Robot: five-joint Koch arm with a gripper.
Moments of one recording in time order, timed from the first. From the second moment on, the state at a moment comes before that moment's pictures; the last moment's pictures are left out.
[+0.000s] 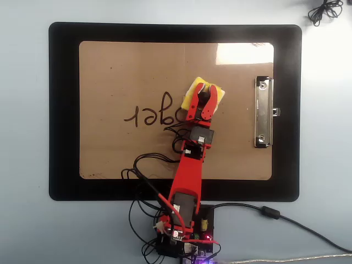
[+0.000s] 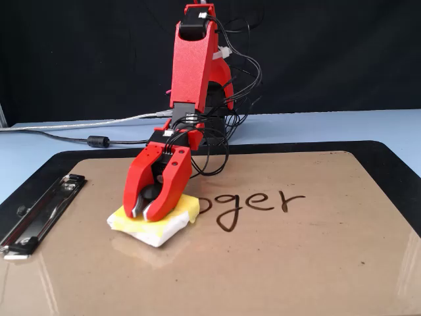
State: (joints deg) arm 9.3 65.1 121.6 -41.9 -85.4
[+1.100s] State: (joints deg) arm 2.0 112.1 151.7 -6.2 -85.4
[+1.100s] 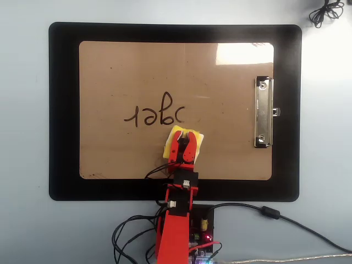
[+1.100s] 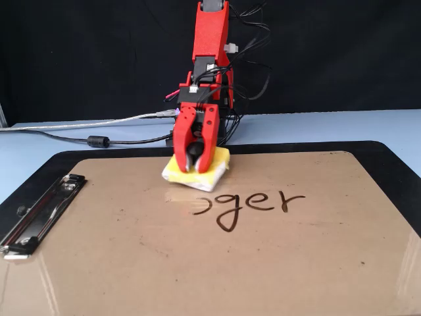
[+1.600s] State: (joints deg) arm -0.1 94.3 139.5 -9.5 -88.3
